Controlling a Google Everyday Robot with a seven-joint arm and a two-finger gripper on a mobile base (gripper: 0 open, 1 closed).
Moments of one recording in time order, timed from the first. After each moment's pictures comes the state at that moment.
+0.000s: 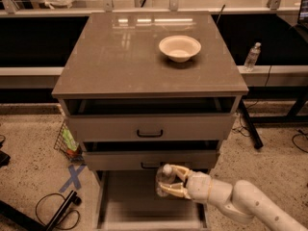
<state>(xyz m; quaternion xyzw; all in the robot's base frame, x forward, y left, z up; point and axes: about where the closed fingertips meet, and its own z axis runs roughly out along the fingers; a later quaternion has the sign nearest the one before) 0.471 -0.055 0.542 -0.44 0.59 0.34 0.59</state>
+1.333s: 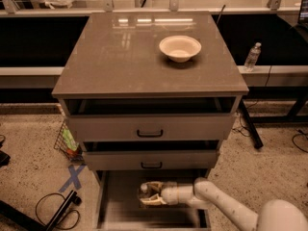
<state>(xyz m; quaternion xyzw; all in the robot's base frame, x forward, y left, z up) 0.508 0.029 0.299 -0.52 0.54 0.43 0.50</state>
